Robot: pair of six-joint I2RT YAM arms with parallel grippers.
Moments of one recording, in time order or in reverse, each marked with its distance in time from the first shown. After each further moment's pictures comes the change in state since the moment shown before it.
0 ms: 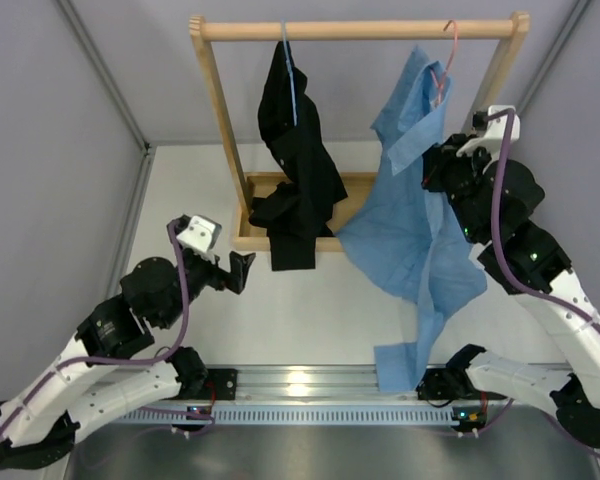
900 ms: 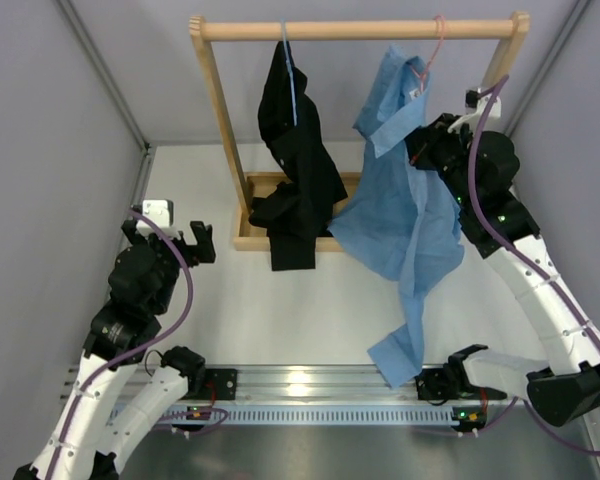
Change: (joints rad) left arm 0.549 -0.045 -0.077 0.087 0.064 -0.058; right arm -0.293 0.184 -0.034 0.196 -0.418 0.240
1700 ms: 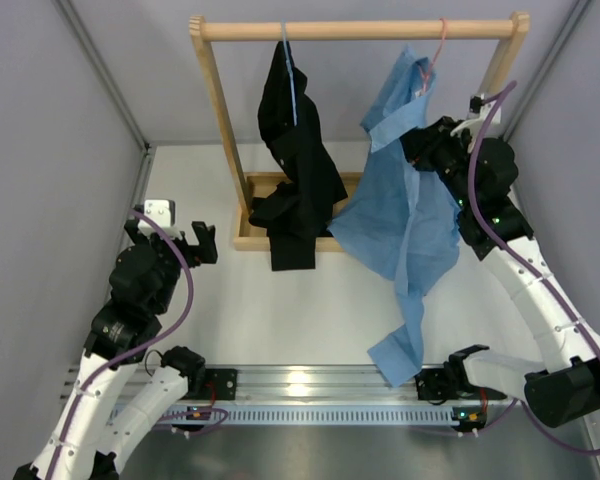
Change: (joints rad) left arm 0.000 0.001 -0.005 0.003 0.030 -0.014; right arm -0.068 -0.005 -0.112 0.150 -0.111 0.088
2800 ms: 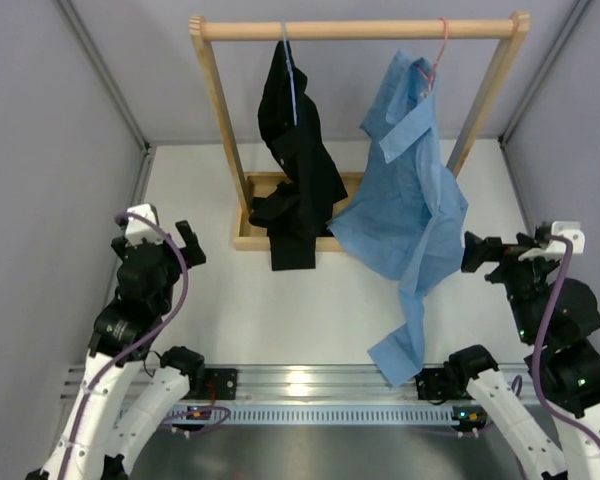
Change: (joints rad) left arm 0.085 0.027 -0.017 -0.130 -0.165 -0.158; right arm 0.001 -0.792 -0.261 -0.602 0.349 -0.404
